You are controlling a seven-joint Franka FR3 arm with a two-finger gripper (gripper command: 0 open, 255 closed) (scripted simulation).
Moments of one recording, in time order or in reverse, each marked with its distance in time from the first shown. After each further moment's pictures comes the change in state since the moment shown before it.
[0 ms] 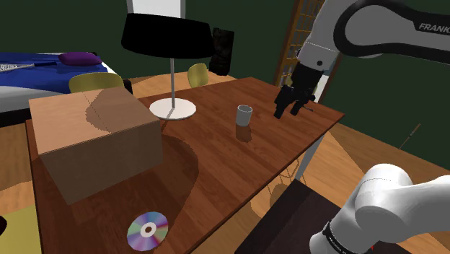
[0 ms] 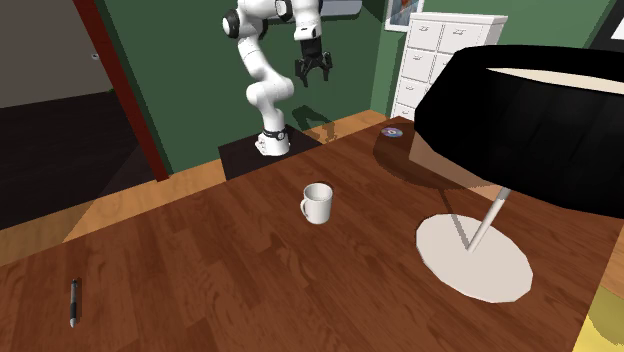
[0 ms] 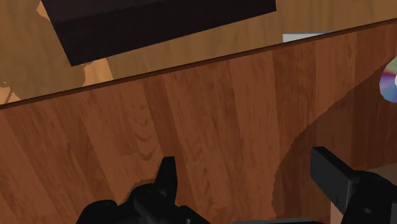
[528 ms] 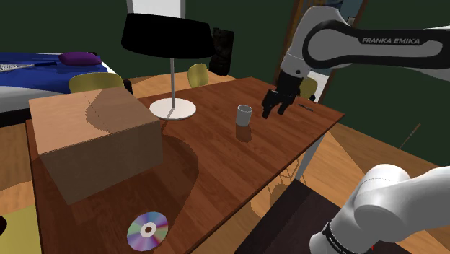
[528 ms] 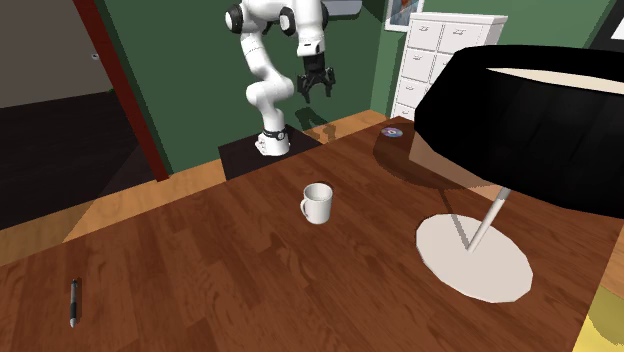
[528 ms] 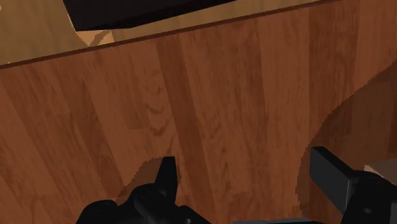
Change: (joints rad) arm -0.022 0.169 -0.045 -0.002 -0.052 0.181 -0.077
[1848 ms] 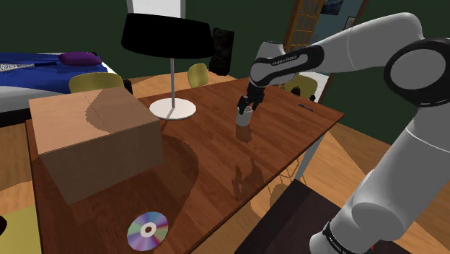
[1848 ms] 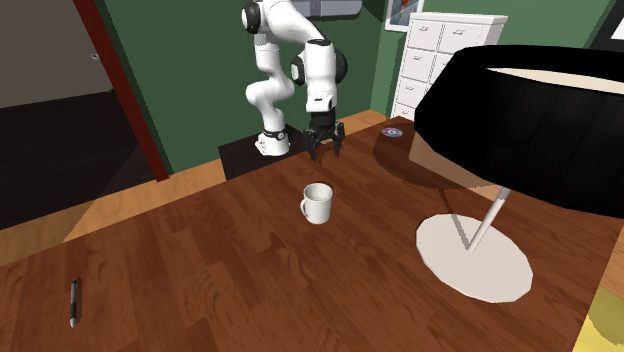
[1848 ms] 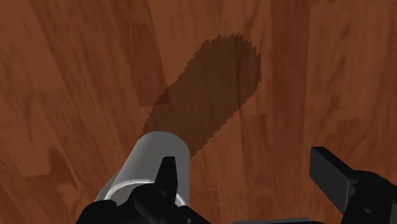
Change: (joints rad) arm -0.052 0.671 -0.125 0.323 -0.045 0.413 -0.216
